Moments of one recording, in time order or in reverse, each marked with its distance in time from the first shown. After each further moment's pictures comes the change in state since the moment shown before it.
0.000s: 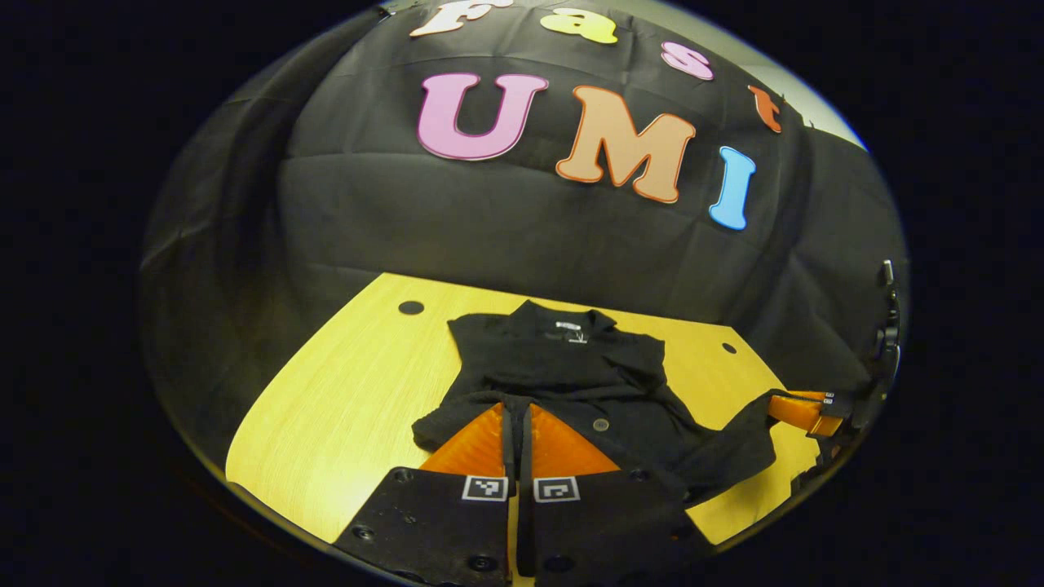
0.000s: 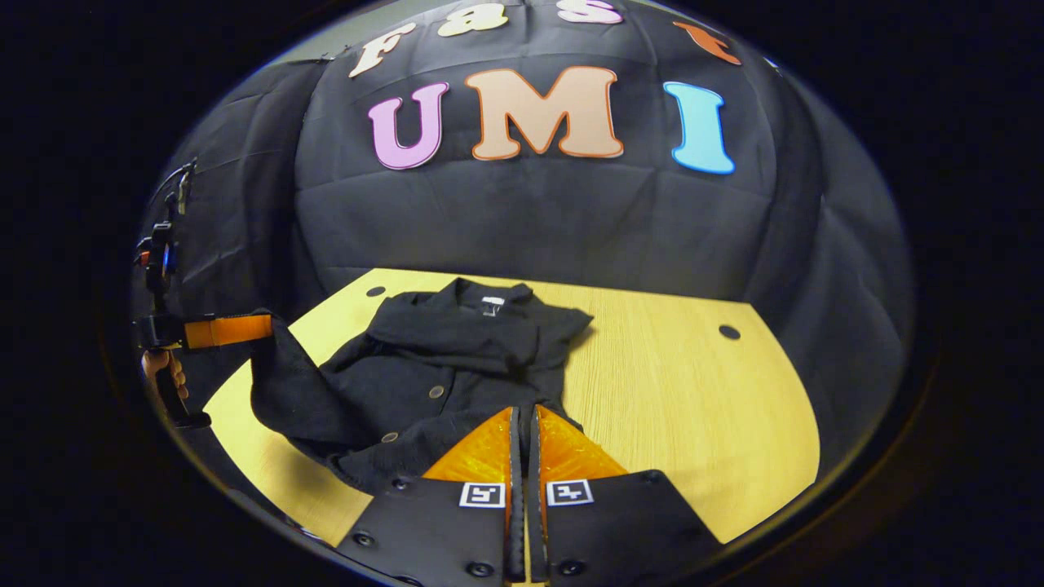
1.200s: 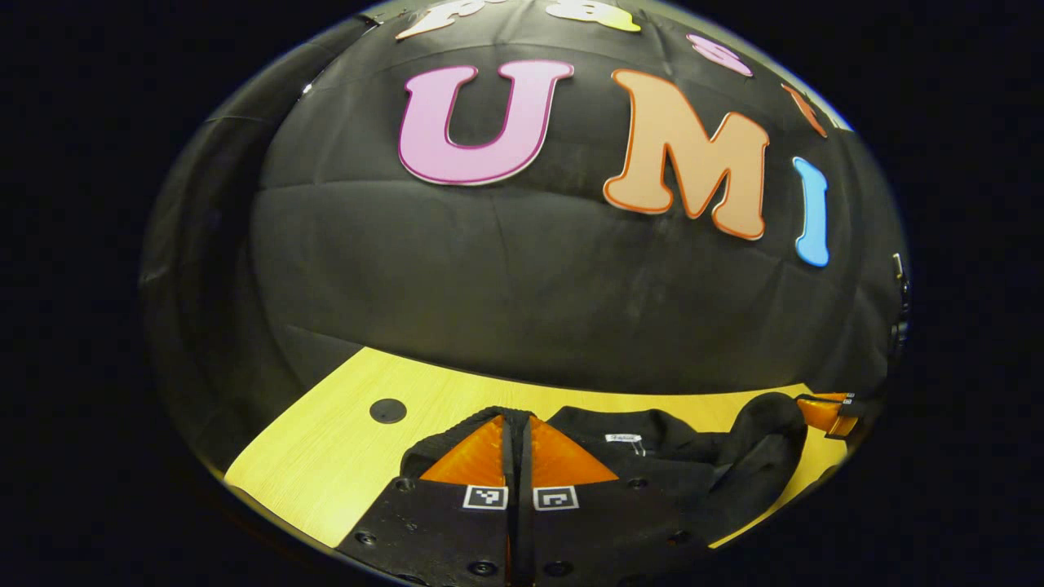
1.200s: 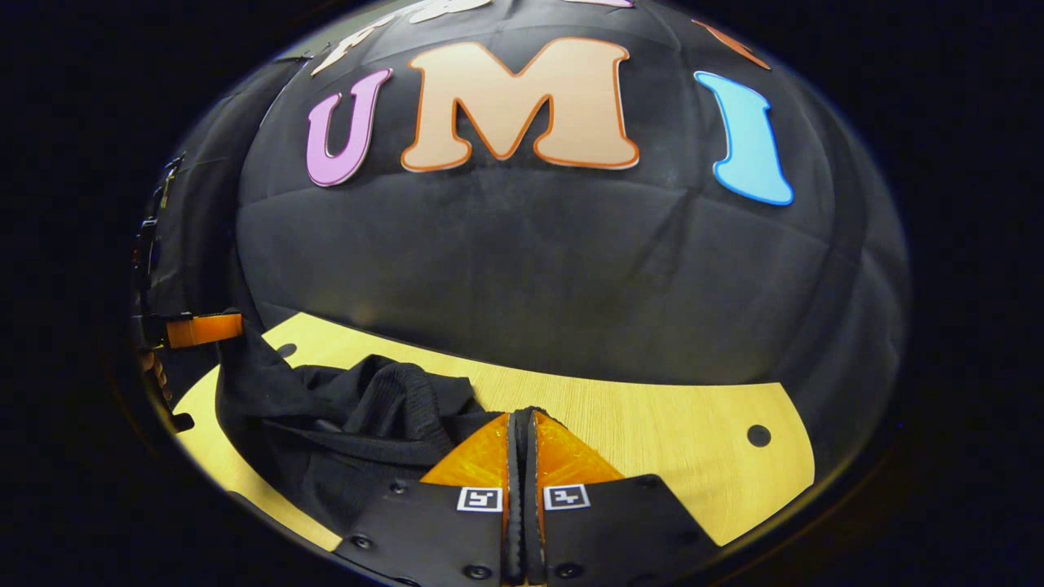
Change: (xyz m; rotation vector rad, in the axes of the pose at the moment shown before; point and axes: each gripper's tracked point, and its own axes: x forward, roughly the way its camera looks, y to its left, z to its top) left arm 0.225 0.046 0.091 0.014 -0.111 0.157; right arm 0.237 -0.065 0.138 -0.010 -0.065 -0.060
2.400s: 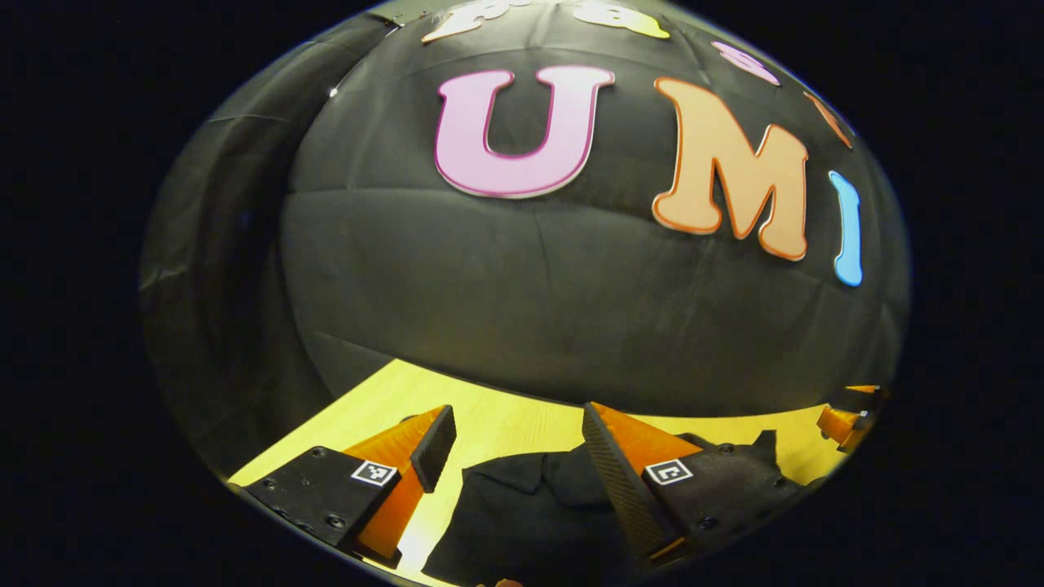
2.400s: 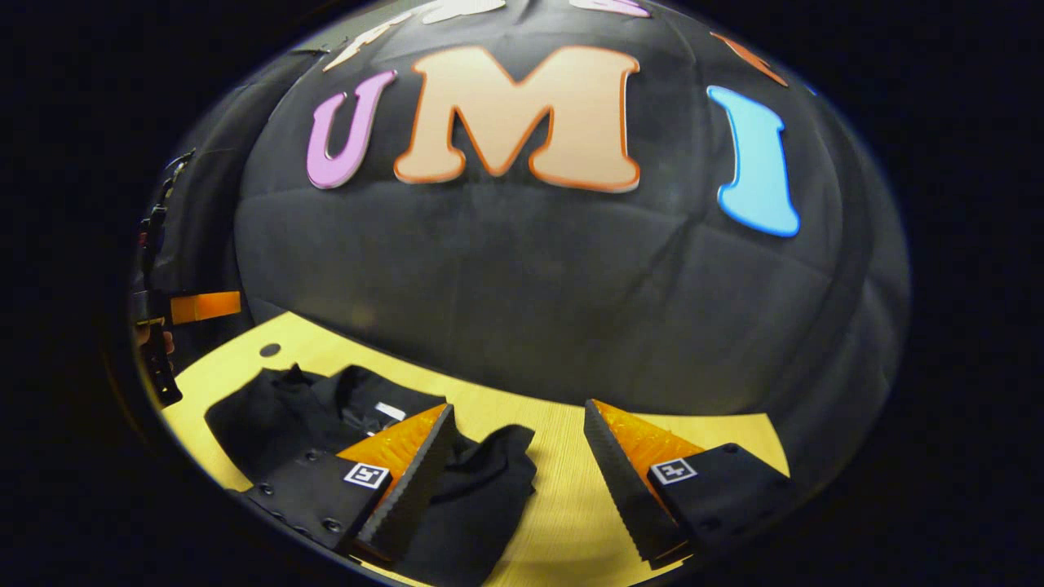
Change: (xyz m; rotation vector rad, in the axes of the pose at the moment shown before) left arm -0.020 0.031 0.053 -0.044 -0.106 0.088; right arm -0.044 -0.034 0.060 -0.057 -0.117 -0.025
